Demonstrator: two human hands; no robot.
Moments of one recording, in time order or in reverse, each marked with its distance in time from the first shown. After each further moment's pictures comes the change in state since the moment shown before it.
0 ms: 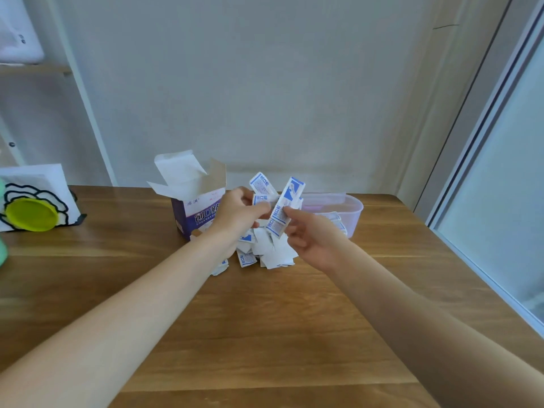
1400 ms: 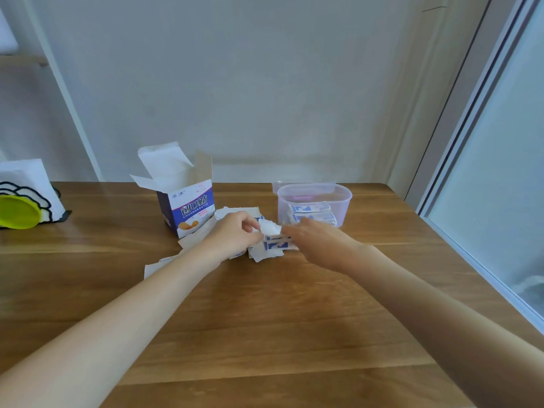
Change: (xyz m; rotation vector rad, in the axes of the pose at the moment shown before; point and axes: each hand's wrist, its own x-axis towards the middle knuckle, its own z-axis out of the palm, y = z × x) left_hand -0.012 -0.033 0.008 0.480 -0.204 -0.024; right_hand -0.005 -0.001 -0.049 -2.164 -0.153 -0.601
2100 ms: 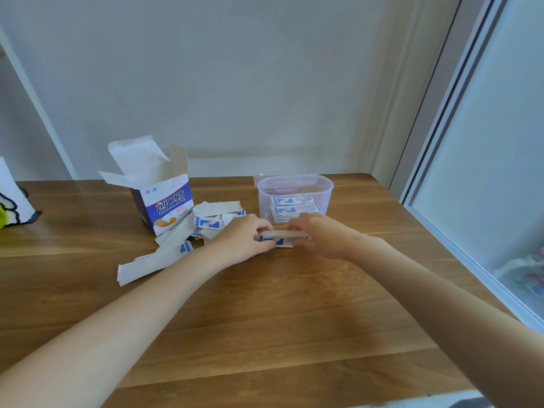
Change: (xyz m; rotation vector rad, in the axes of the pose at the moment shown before) left_hand 0.005 0.017 0.036 0.317 -0.169 0.302; right_hand -0.018 0.036 0.007 0.313 -0.071 0.116
